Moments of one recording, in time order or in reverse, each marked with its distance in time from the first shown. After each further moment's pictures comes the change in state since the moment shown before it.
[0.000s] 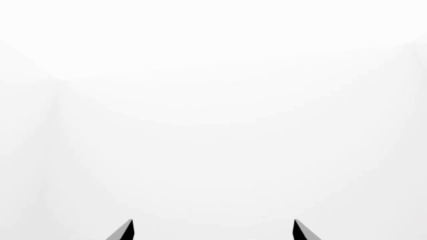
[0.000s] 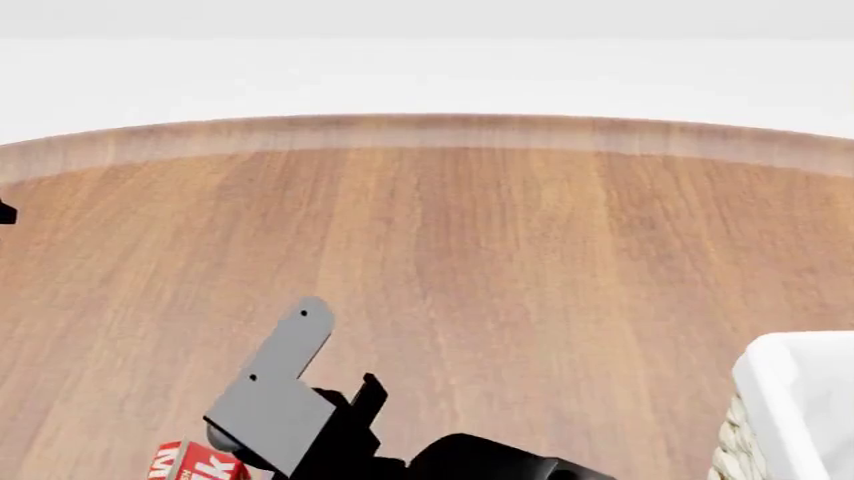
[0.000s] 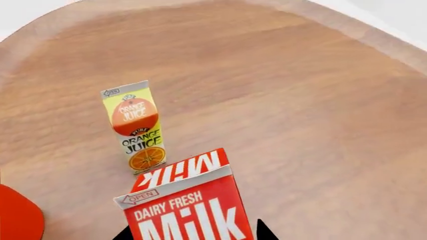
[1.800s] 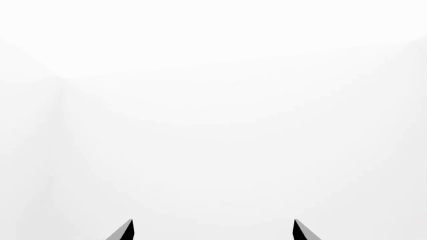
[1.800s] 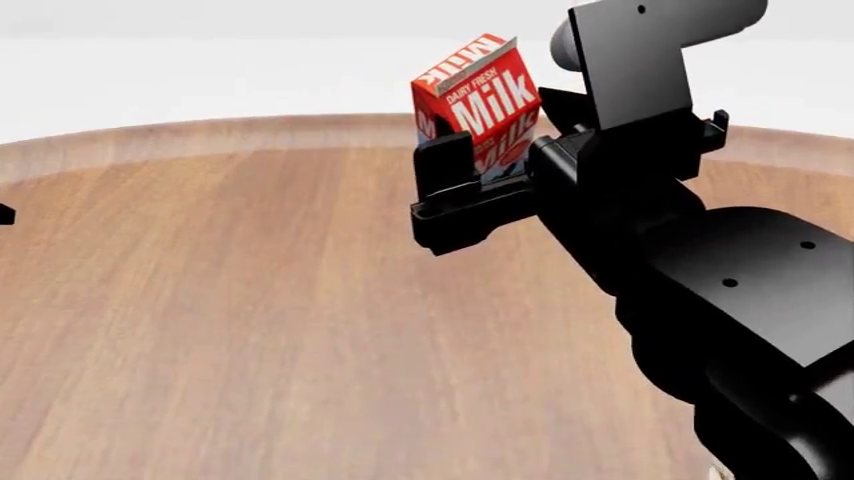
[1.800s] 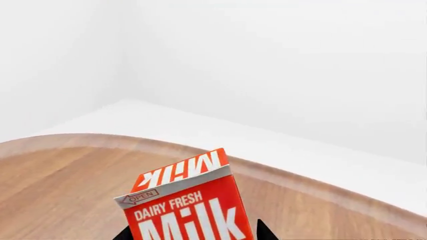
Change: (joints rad) left arm 0.008 -0.025 0.014 -0.015 -0.011 0.029 -0.025; right arm 0.208 0.084 0.569 0.066 0.106 0.112 0.388
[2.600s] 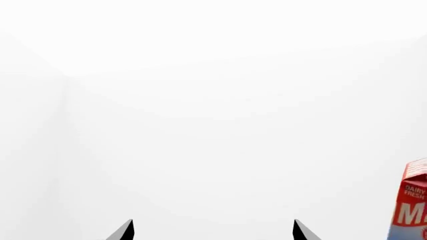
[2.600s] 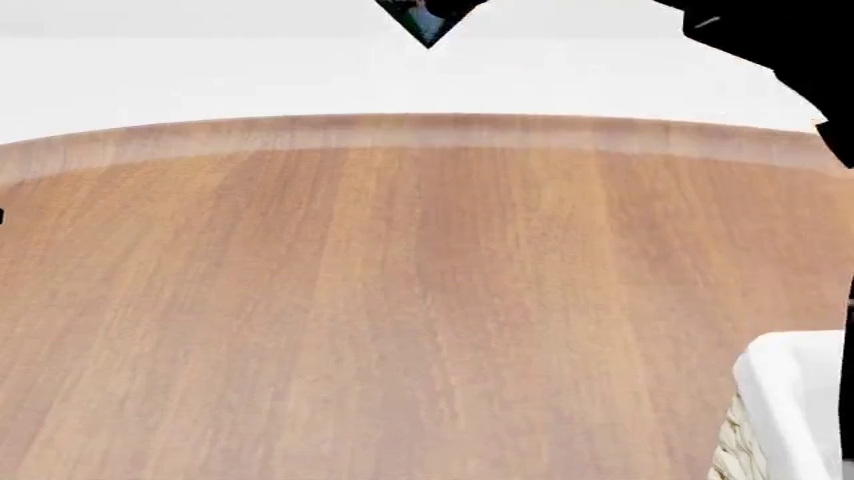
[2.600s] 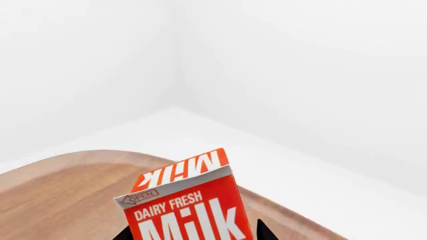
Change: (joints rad) left arm 0.014 -0.016 -0.015 -0.011 -0.013 0.012 -0.009; right arm 0.577 -0.017 -0.218 0.572 -0.078 -0.060 -0.442
